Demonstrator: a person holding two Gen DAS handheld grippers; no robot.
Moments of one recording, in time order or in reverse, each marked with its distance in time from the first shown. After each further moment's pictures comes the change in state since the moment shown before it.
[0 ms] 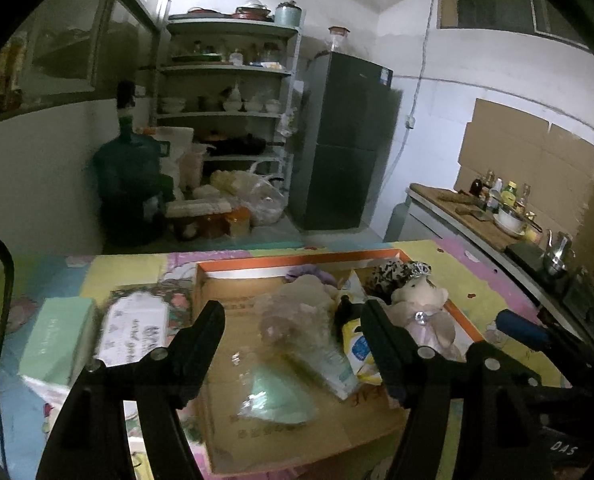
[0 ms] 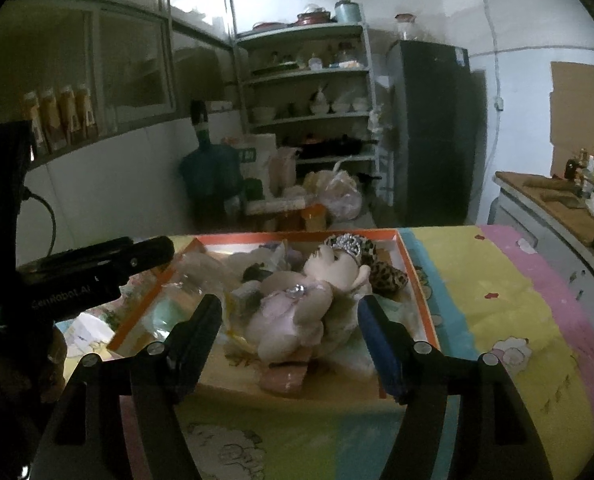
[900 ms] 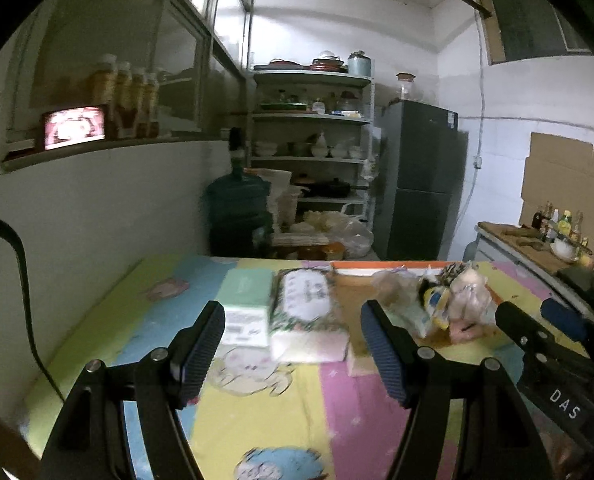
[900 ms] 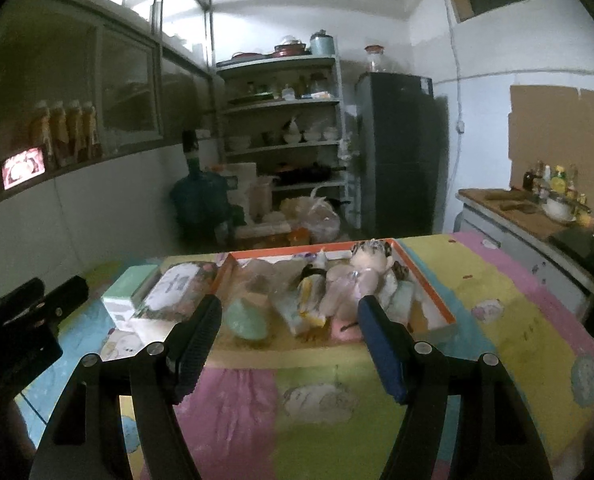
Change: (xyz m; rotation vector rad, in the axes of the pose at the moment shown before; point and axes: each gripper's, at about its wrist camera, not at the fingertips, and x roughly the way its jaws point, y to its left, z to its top) left arm -0.170 0.043 -0.071 -0.037 -0.169 0.311; right arm -0.086 0.123 -0.030 0.016 -0.107 -0.156
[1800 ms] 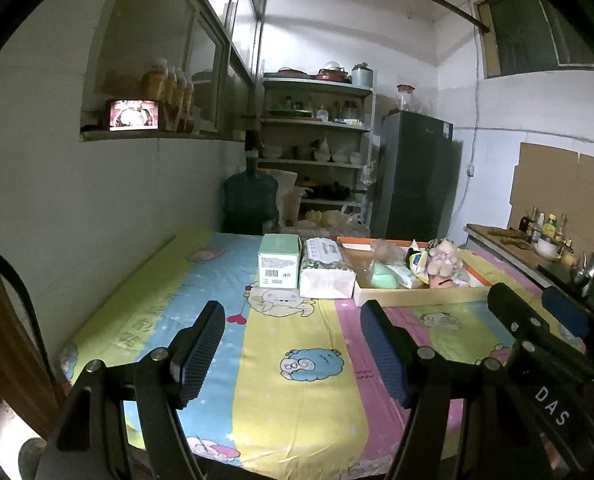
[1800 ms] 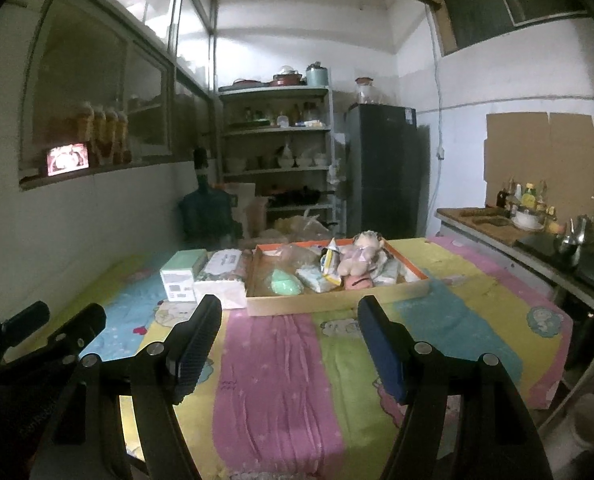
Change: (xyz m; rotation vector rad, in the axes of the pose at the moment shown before) left arm -0.123 0.044 -0.059 -0.042 -0.027 -0.028; right arm -0.130 0.063 -0.056 -0.013 -0.099 -0.068
